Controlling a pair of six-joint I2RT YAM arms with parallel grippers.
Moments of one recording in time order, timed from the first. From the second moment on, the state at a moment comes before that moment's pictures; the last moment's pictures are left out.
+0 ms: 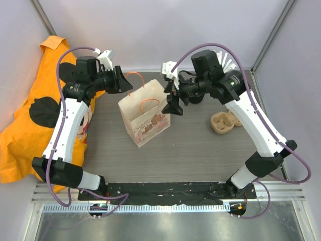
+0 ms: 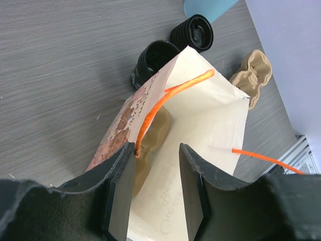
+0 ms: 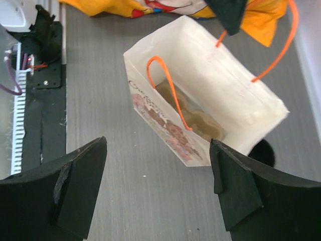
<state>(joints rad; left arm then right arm) -0.16 1.42 1.61 -0.73 0.49 -0.25 0.66 1.57 2.05 -1.05 -0.64 -0.53</state>
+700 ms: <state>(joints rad) -0.16 1.47 1.64 -0.71 0.49 -0.23 0.67 1.74 2.05 -1.00 -0.72 -0.56</state>
